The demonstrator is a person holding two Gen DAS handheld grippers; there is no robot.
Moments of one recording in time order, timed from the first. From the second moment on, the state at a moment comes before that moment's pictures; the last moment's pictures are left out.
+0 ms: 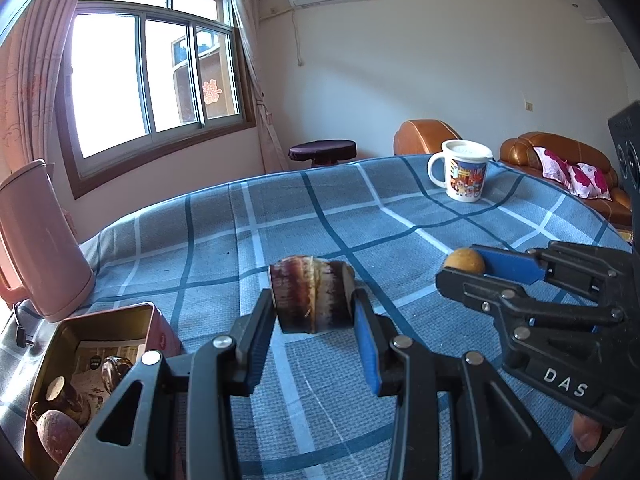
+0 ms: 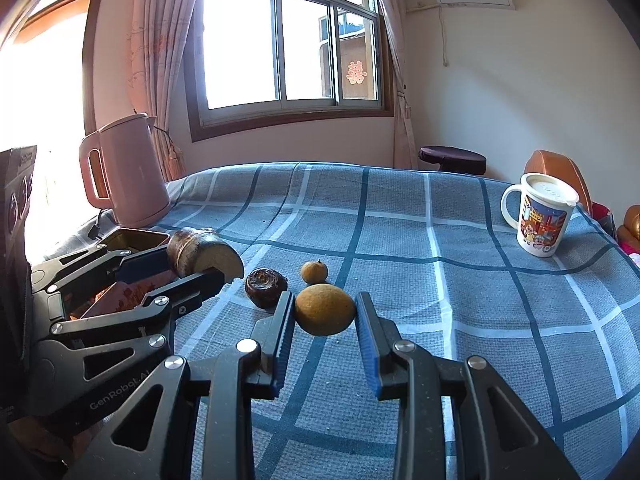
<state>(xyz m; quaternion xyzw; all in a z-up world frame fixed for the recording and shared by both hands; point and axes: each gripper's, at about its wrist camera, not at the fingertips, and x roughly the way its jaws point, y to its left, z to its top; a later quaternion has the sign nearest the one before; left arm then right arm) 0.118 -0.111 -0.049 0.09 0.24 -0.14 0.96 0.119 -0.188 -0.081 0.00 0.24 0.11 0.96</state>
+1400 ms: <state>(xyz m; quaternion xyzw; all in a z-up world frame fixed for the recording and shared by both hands) 0.093 -0.099 -0.038 0.07 0.17 -0.09 0.98 0.095 -0.187 -0.071 -0.01 0.17 0.12 0.98</state>
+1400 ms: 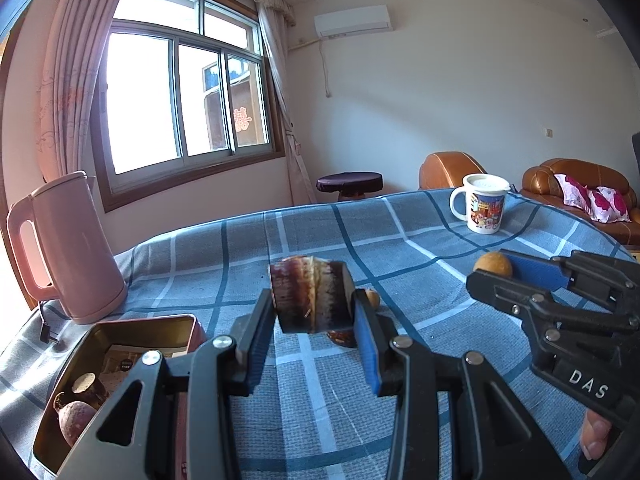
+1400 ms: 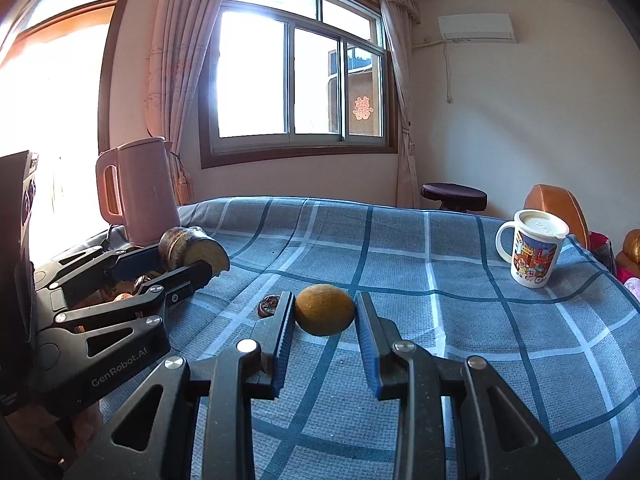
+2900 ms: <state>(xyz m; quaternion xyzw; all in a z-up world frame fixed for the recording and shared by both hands) 0.080 0.001 -0.015 0.04 0.18 0.02 0.98 0.115 -0.075 -0.026 -0.08 0.19 0.23 0.95</state>
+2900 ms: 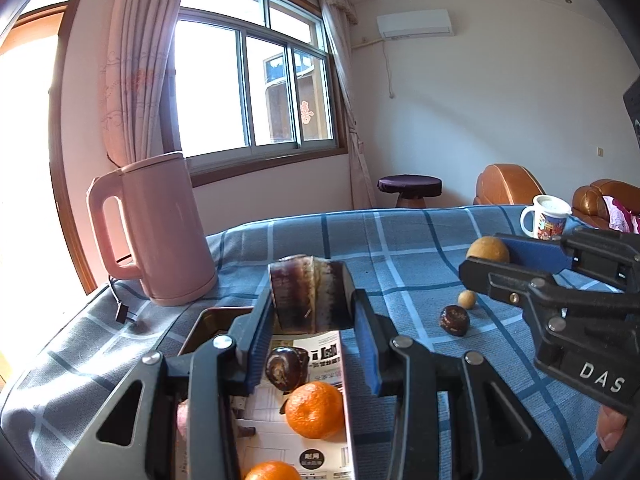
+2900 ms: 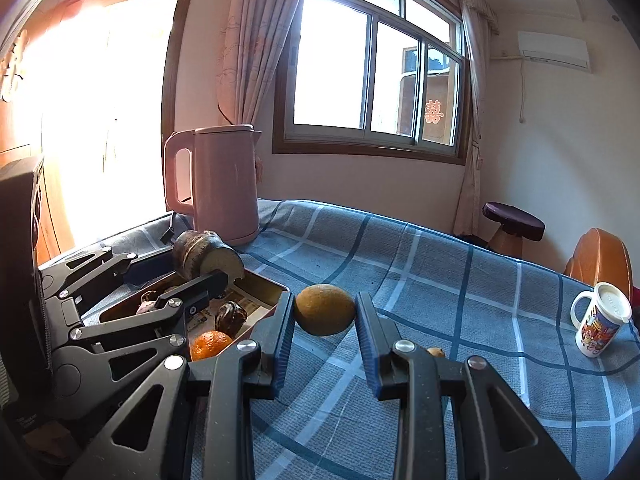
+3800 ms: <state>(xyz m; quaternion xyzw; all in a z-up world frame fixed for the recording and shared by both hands) 0.105 0.089 -0.042 0.02 0.27 0.10 0.96 0.131 0.028 -0.070 -0.12 0.24 0.31 0.91</state>
